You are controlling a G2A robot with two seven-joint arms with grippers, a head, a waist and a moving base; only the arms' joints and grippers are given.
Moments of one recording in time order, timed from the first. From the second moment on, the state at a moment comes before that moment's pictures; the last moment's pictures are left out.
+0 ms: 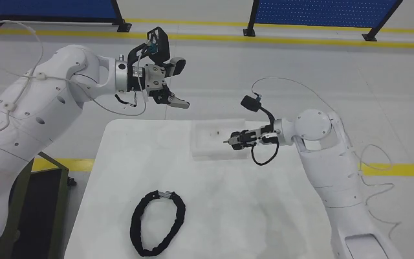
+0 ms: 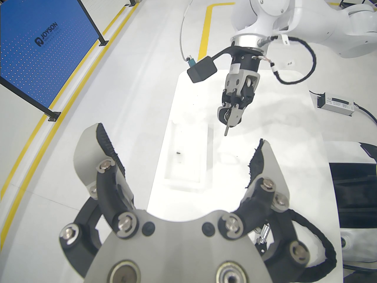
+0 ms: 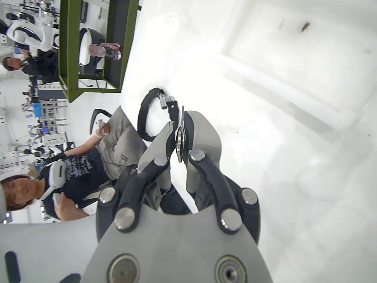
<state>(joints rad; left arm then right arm) -0.15 -1.05 -0.17 -0.99 0.41 -1.01 -0.12 -0.76 -1.19 1.35 -1.47 -0.23 0.06 1.48</state>
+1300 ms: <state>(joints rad) -0.13 -1.05 -0.18 -1.00 0.42 -0.98 -0.12 -0.75 -1.09 1.45 -1.60 0.11 0.29 1.53</state>
